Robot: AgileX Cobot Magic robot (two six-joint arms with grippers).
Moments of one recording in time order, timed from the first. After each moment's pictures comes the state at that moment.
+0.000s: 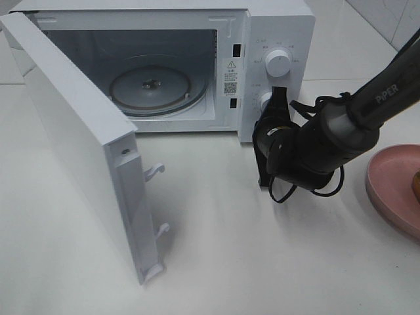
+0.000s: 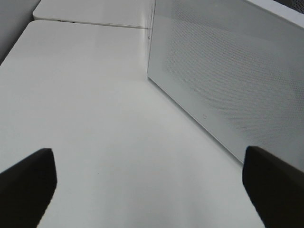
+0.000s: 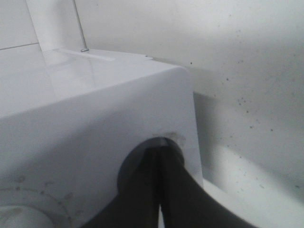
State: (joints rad) left arm 0.04 -0.01 -0.50 -0.09 1.04 0.01; right arm 0.57 2.18 -0.97 0.79 -0.80 1.29
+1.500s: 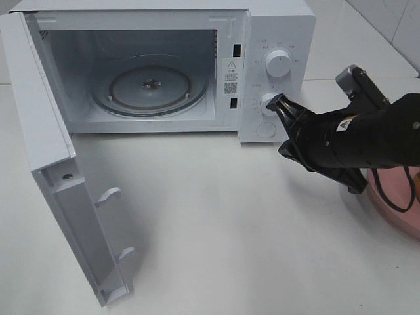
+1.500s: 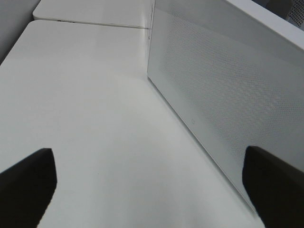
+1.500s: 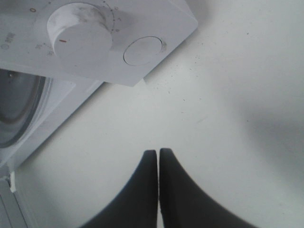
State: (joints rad) left arm 0.04 -0.01 -0.50 -0.09 1.04 0.01; right arm 0.46 1.63 -0.62 0.39 -0.24 0.63
